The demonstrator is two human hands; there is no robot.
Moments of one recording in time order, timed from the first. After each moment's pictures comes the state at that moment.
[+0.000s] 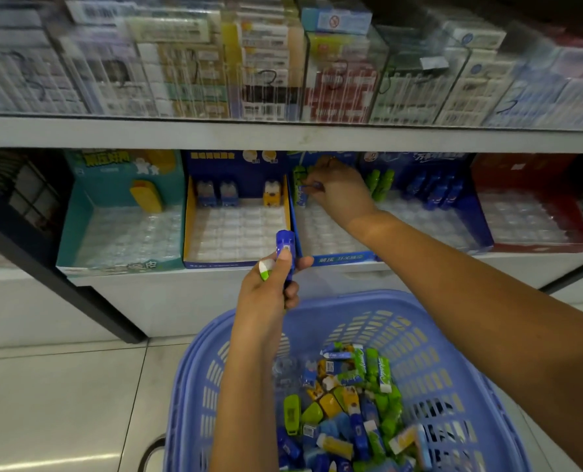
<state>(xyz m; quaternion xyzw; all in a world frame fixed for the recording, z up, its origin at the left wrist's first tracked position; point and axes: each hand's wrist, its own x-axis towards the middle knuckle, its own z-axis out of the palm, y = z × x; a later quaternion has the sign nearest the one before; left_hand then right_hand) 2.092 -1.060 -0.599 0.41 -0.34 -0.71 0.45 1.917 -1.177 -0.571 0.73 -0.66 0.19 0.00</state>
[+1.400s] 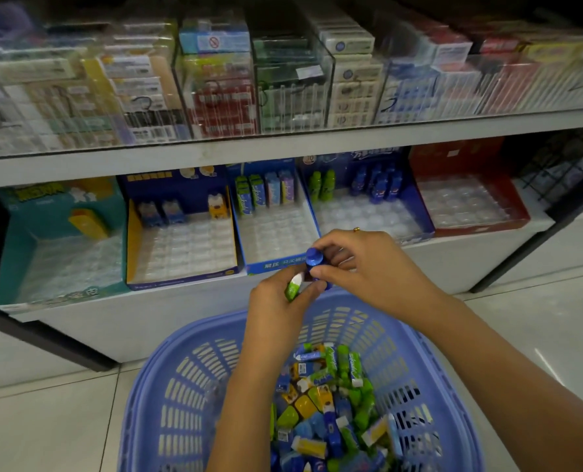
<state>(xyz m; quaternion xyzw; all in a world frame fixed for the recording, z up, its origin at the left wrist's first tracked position) 2.027 -1.030 -0.596 0.44 -0.68 -0.48 0.35 1.877 -1.002 -0.539 0.65 -0.65 0.31 -0.22</state>
